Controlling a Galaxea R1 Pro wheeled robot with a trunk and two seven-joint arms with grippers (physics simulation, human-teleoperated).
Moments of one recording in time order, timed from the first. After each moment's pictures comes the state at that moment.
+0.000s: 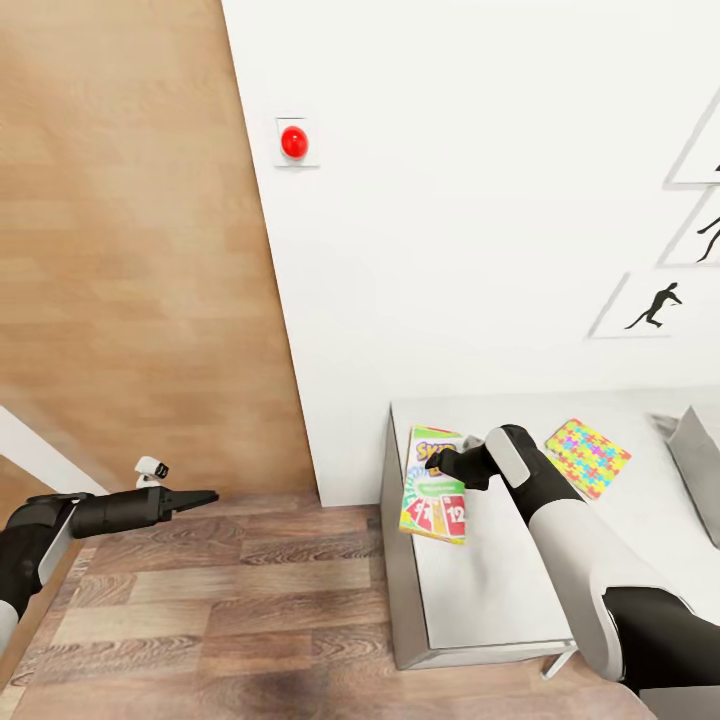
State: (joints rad) left arm -0.71 0.45 0.07 -0.77 0.17 0.74 -1.56; right arm -1.00 -0.02 0.00 -0.61 -0.63 0.95 -0.24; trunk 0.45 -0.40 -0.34
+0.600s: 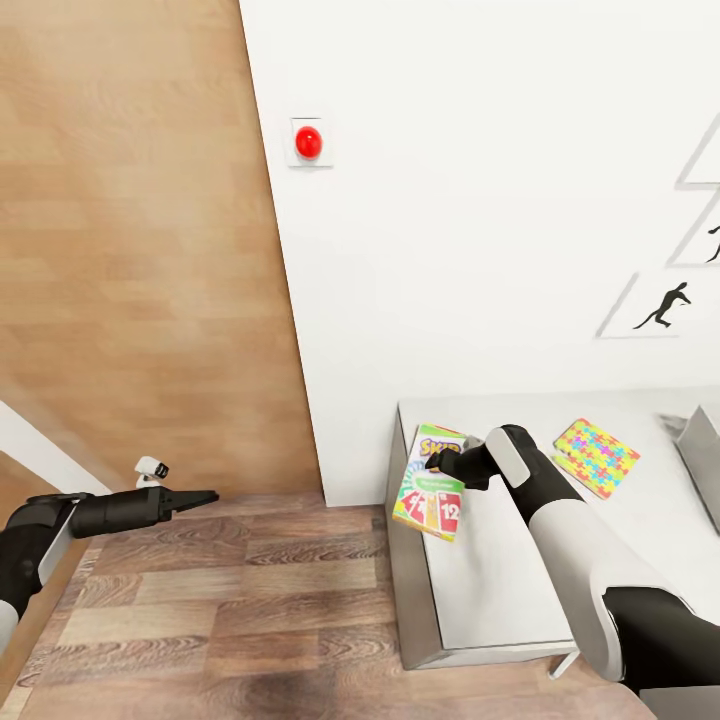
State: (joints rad) left arm -0.71 0.45 0.07 -0.77 0.18 0.74 -1.57; right arm -1.00 -0.02 0.00 -0.61 -0.63 0.95 -0.24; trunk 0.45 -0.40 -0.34
